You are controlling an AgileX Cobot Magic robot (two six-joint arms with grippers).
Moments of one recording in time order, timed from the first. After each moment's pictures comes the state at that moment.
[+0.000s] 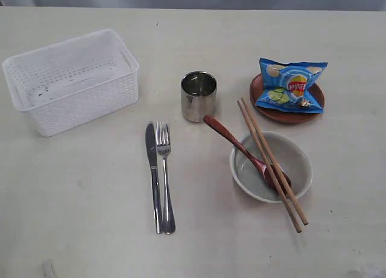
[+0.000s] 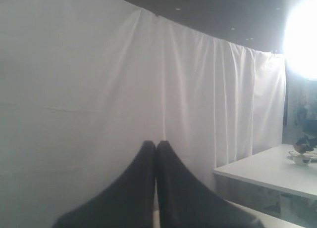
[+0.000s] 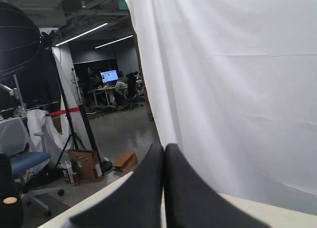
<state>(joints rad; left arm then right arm) -0.47 0.08 -0.61 -0.80 0.35 0.65 0.95 0.20 -0.67 -0.67 0.42 0.79</state>
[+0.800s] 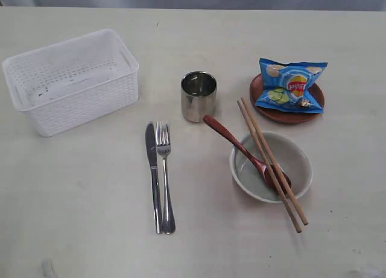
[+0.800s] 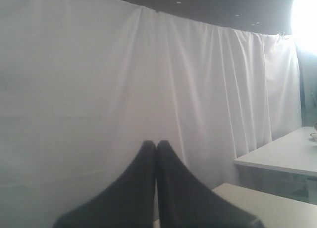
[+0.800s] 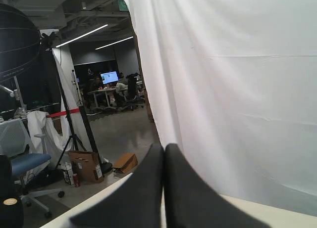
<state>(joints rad) -0.47 0.08 -0.61 -0.76 0.35 0.74 0.95 0.20 -0.67 -0.67 0.42 0.79</state>
